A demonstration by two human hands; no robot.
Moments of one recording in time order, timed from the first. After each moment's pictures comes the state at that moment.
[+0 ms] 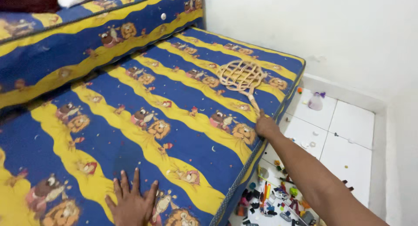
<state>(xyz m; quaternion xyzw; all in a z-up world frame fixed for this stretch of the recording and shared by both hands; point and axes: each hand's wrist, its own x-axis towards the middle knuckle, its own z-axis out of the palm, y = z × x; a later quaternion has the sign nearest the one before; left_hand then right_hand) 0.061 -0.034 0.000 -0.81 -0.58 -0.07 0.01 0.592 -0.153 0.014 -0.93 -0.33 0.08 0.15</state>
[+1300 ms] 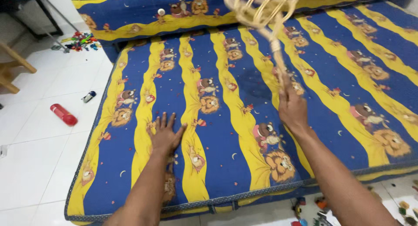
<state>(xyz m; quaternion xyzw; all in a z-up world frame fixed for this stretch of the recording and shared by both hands) -0.228 -0.096 0.041 -0.63 -0.77 -0.06 -0.08 0.201 -0.077 0.109 -0.55 -0.68 0.01 0.48</state>
